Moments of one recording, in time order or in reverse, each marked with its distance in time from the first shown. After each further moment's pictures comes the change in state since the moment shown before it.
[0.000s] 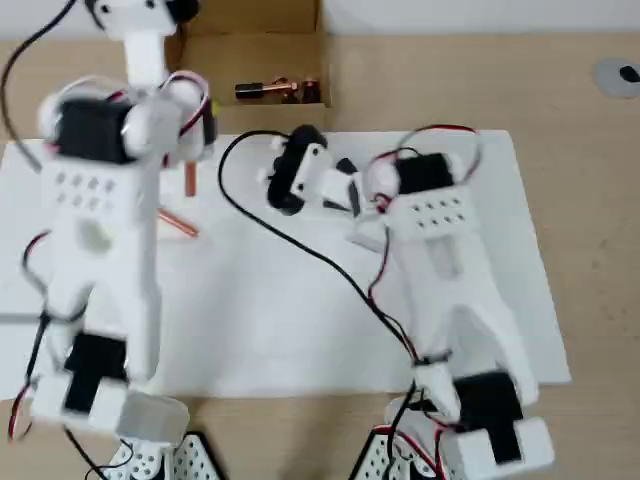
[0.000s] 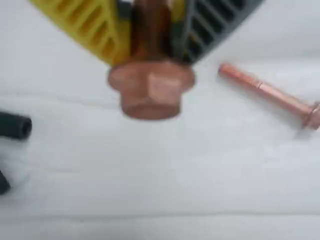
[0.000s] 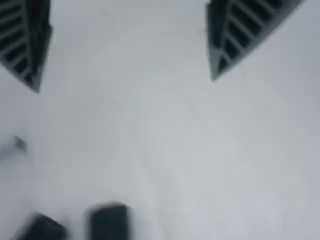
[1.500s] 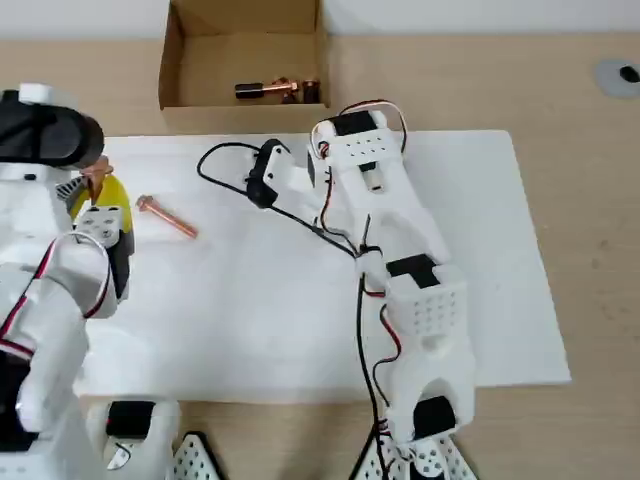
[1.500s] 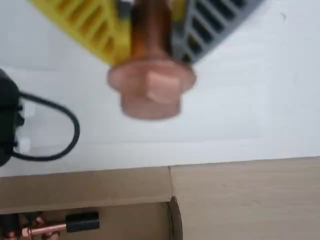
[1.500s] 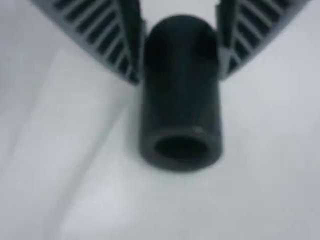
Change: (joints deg) left arm -9.9 -49.1 39.1 -12.9 -15.2; right arm -1.8 46.9 -37.4 11.8 4.0
